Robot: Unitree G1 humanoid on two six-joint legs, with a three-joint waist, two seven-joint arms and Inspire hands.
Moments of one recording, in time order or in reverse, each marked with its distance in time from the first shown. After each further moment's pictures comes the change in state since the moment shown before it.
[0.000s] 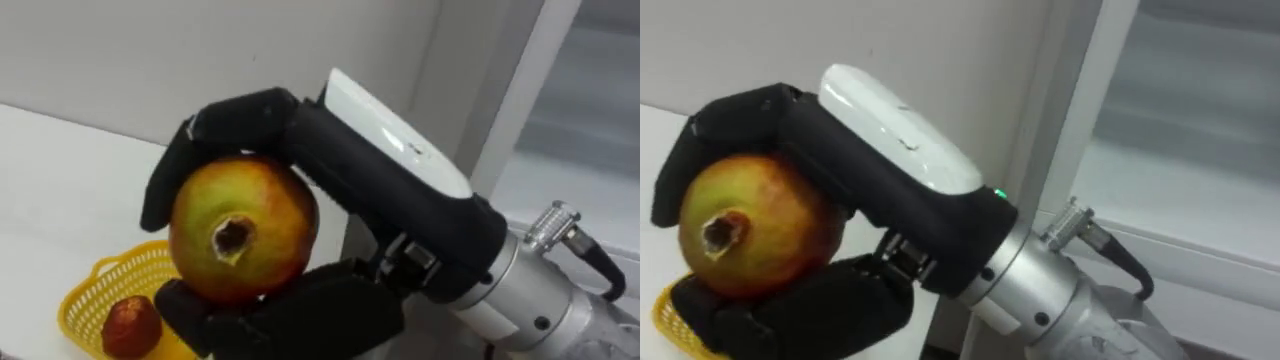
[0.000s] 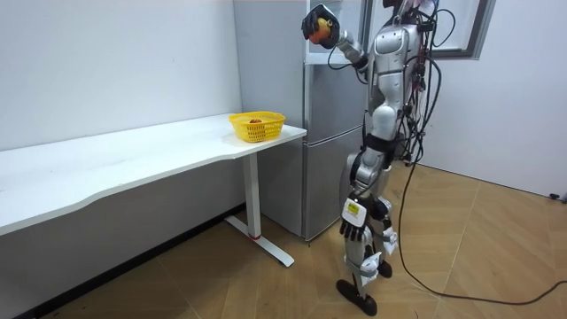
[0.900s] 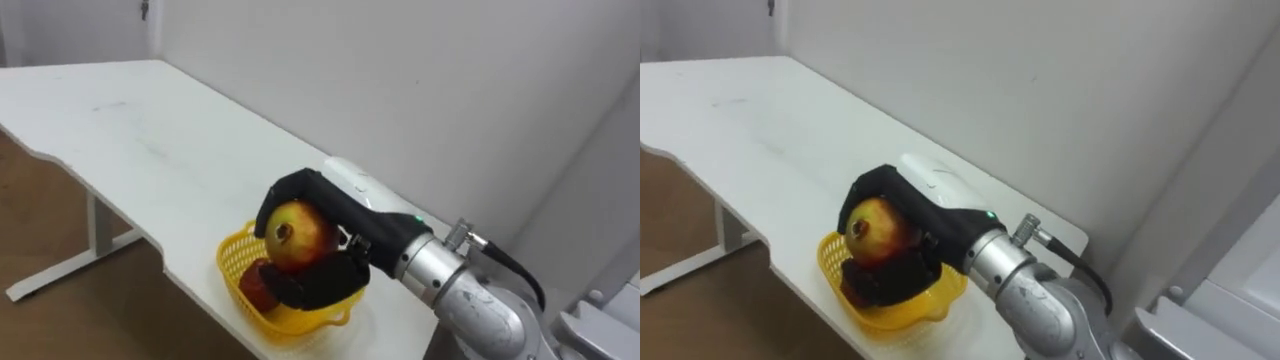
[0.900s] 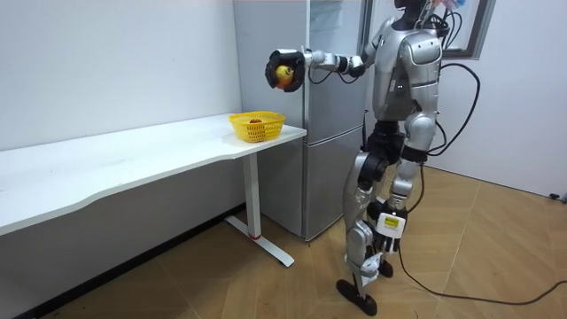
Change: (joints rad) left arm 0.033 0.052 0.009 -0.015 0.012 0.049 -0.002; right arm -0.093 -0.019 0.108 0.594 -0.254 0.044 -0.147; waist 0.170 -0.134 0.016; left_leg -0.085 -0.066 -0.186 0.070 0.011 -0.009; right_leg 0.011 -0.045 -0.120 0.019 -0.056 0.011
